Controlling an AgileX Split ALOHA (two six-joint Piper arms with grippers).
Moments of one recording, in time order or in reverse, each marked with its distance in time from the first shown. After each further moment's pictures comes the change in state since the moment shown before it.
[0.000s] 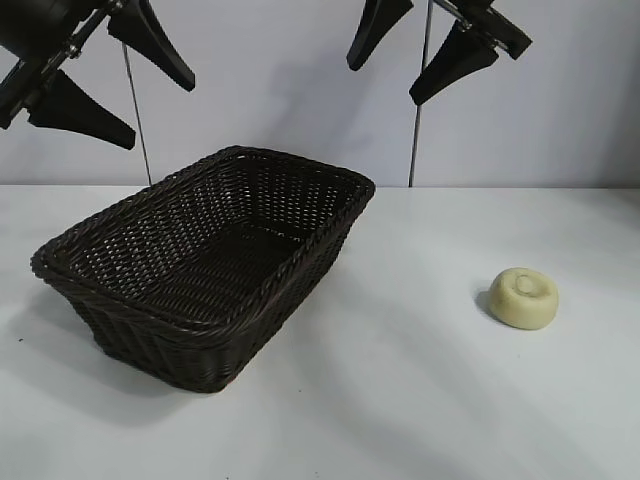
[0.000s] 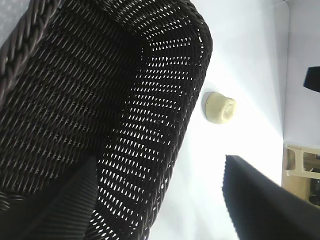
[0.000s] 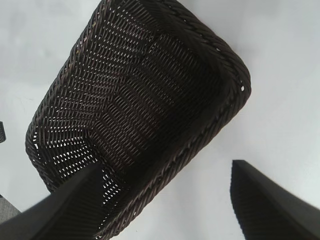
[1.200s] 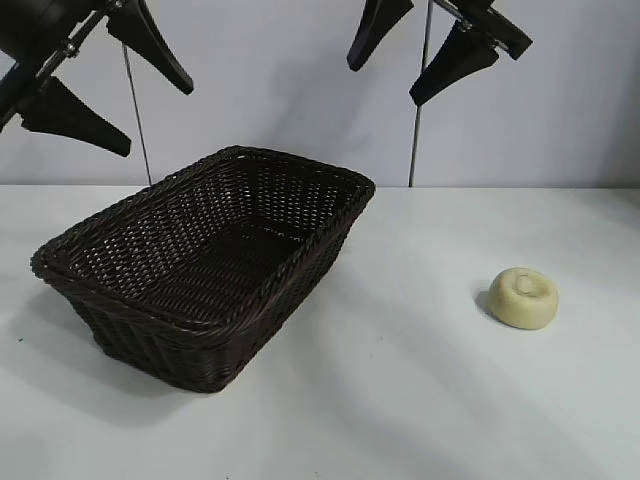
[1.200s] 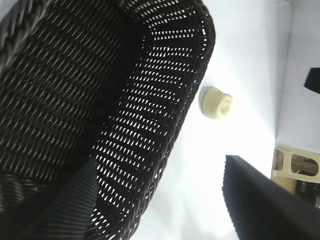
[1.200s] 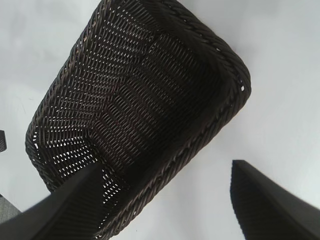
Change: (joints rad) left arm 0.000 -0.155 0.000 0.218 0.059 -0.336; right arm 0.000 0.000 0.000 0.000 0.011 0.000
